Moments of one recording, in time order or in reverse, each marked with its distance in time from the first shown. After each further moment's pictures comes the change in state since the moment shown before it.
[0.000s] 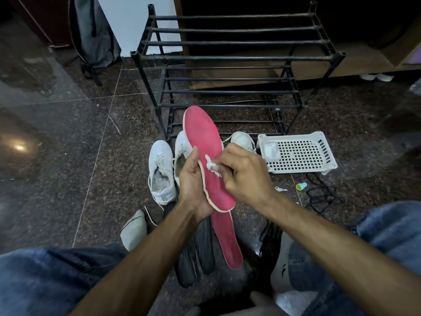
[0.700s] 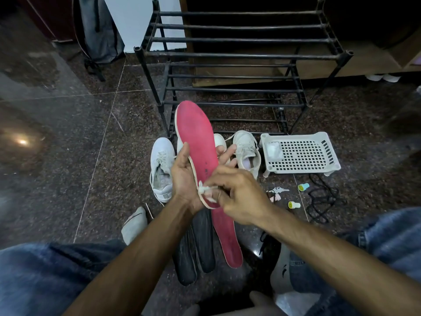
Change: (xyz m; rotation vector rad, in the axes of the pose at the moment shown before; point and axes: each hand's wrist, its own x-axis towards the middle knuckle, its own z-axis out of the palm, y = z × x) left_hand 0.010 0.016 -0.012 0.002 0.020 0.050; right_hand -0.020 -0.013 0.010 0.267 -0.204 0.003
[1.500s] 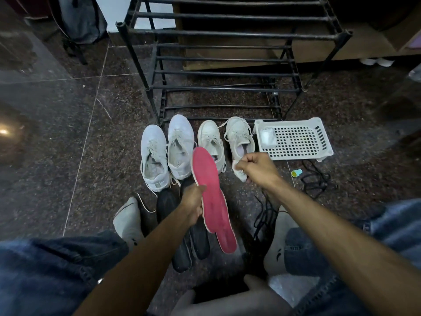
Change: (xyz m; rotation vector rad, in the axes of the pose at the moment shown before) left_hand 0.032 -0.065 -0.113 0.602 0.528 -0.207; right_hand -0.004 0.081 -0.013 0.274 0.062 0.909
